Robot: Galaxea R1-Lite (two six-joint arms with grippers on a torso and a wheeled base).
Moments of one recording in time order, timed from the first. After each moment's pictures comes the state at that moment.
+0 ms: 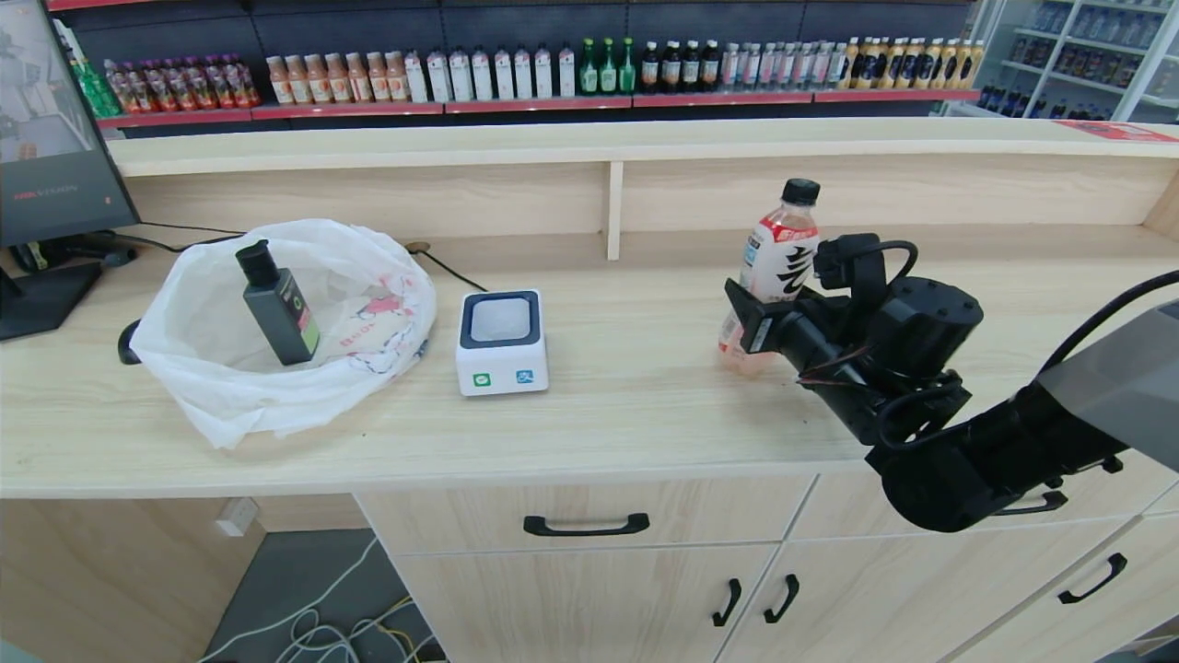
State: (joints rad) left arm 0.00 0.00 0.00 0.00 0.01 -0.01; right arm 0.38 2.08 -0.95 -1.35 -0.12 -0.02
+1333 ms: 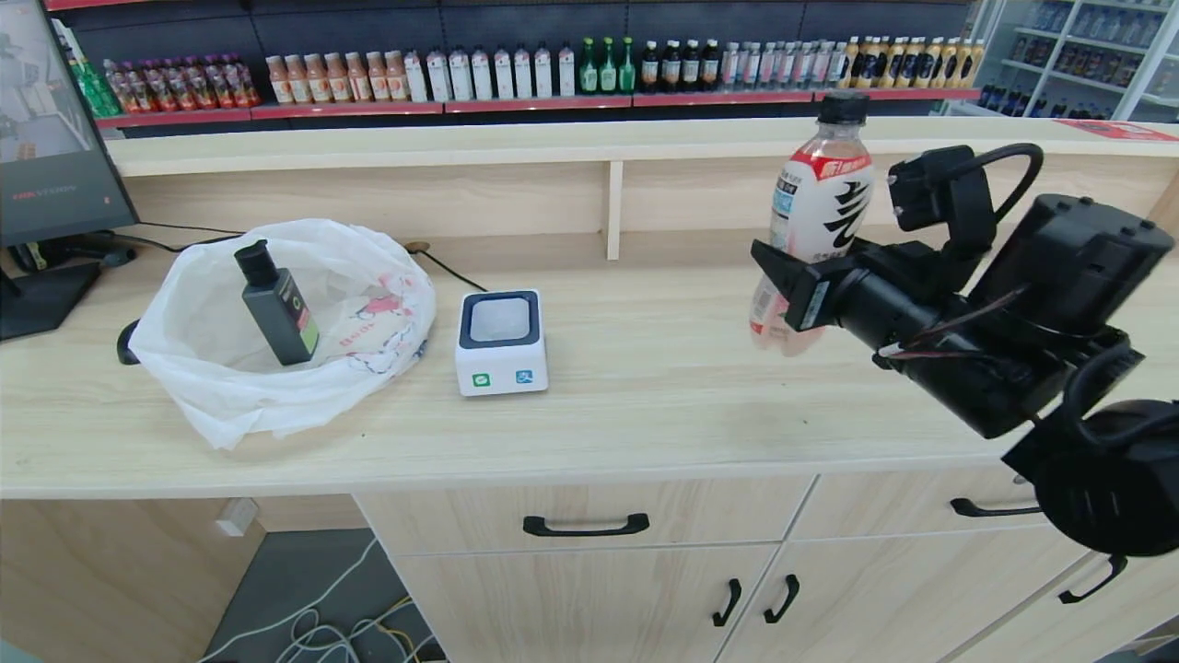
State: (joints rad) left arm 0.00 0.00 0.00 0.00 0.01 -0.01; right arm 0.47 1.72 -0.84 -1.09 -0.12 -0.13
